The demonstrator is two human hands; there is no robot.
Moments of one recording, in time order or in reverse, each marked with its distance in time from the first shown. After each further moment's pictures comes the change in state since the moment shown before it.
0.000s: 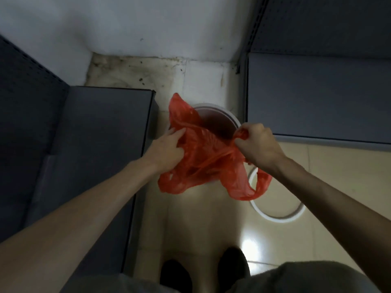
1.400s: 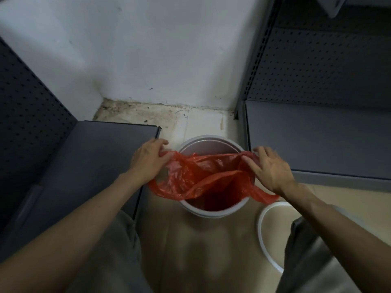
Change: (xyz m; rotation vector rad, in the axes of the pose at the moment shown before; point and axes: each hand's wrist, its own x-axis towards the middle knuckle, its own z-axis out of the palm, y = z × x) left_hand 0.059 -0.093 -0.004 0.145 0.559 0.144; right_hand 0.042 0.075 0.037 -0.450 0.221 -0.184
